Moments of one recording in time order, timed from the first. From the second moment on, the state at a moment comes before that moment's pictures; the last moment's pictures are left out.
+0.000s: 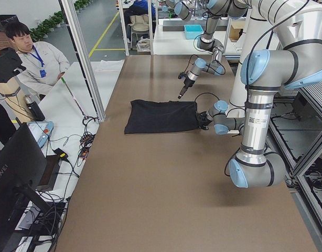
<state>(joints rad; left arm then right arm) -0.14 -1.92 -1.81 -2.19 -1.33 -1.85 0.36 -1.29 2.00 -1.24 1.35 1.71</state>
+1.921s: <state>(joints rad) -0.14 -1.91 -1.81 -2.18 -1.32 -1.84 0.28 -1.31 1.86 -1.24 1.28 1.97</state>
